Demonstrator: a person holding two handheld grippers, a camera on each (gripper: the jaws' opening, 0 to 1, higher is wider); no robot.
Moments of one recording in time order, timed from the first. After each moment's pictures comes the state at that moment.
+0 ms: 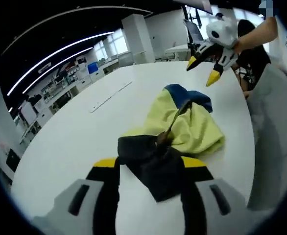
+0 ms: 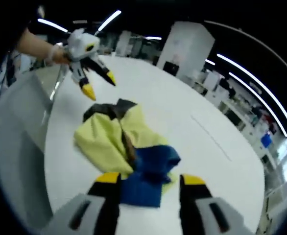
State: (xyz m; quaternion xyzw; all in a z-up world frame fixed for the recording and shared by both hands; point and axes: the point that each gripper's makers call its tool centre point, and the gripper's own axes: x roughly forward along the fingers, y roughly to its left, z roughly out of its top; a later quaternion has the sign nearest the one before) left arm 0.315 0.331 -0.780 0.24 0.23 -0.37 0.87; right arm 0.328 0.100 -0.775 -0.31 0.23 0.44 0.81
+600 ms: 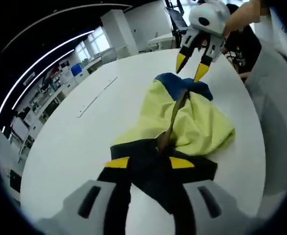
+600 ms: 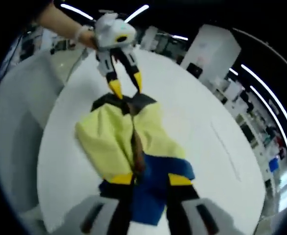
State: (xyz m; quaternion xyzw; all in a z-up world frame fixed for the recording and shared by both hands) left arm 0.333 0.299 -0.803 0.30 0.25 -0.42 0.82; right arm 0.336 0.135 -0.805 -0.40 0.22 0.51 0.74
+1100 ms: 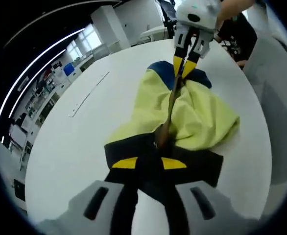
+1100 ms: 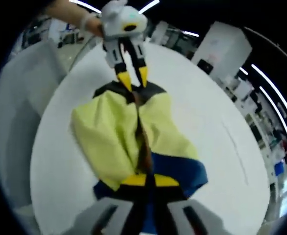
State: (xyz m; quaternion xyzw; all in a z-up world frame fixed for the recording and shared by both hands) left arm 0.336 0.301 -0.819 0.33 0.26 -0.43 0.80; right arm 0.344 0.139 -0.826 -0.39 0.25 0.52 0.72
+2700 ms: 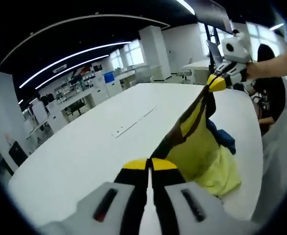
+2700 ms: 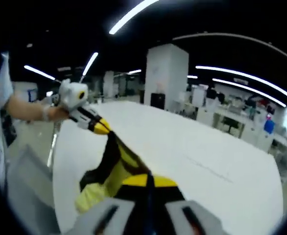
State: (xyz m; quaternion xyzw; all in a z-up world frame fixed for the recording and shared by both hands) left arm 0.392 0.330 -0.663 0.17 0.17 -0.31 0.92; right arm 0.391 0.137 -0.645 -0.12 0.14 0.45 0.87
